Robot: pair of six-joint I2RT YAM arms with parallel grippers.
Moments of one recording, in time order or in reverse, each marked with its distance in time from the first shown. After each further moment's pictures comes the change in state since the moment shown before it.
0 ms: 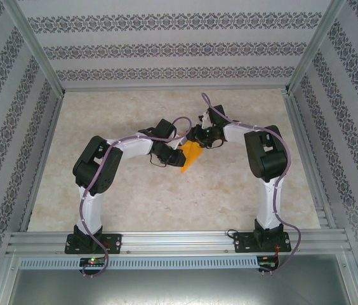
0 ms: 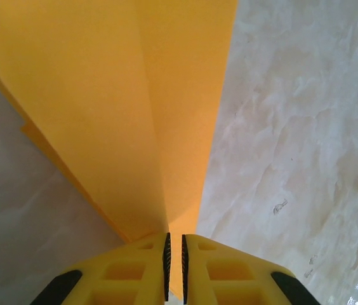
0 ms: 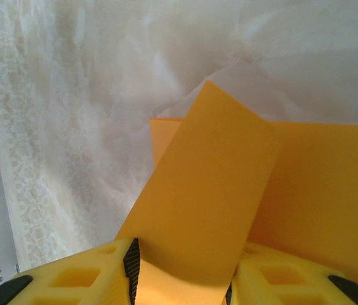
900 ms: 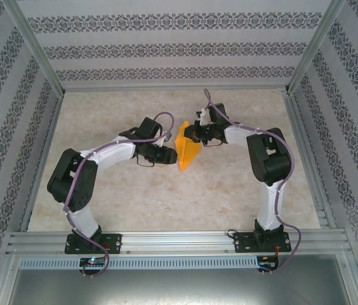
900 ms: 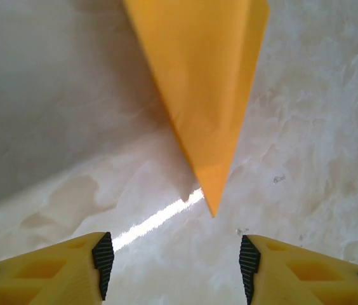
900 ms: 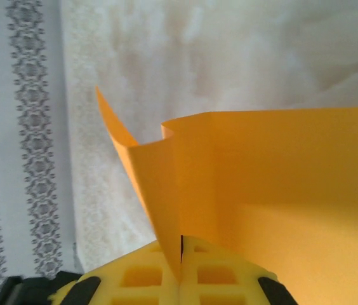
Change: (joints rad) left arm 0.055 -0.295 -0.190 -0.009 -0.130 -0.131; right arm 0.018 -0.079 -0.064 0.186 -0.136 0.127
